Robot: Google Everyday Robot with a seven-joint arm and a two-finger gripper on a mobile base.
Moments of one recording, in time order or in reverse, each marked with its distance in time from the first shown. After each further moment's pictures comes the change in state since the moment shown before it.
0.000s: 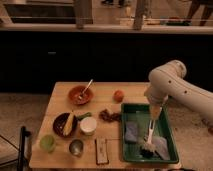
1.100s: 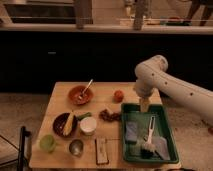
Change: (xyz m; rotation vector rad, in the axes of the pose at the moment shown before) arm -0.032 -0.052 0.028 -0.004 -0.003 -0.098
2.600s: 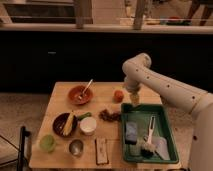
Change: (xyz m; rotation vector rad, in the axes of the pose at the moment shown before) arm -0.038 -0.054 0.044 -0.018 -0.013 -0.188
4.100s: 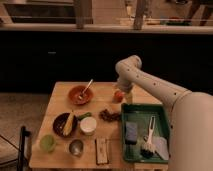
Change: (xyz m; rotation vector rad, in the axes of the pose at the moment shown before) arm -0.017 -0.036 0.047 -0.018 -0.043 -0.197
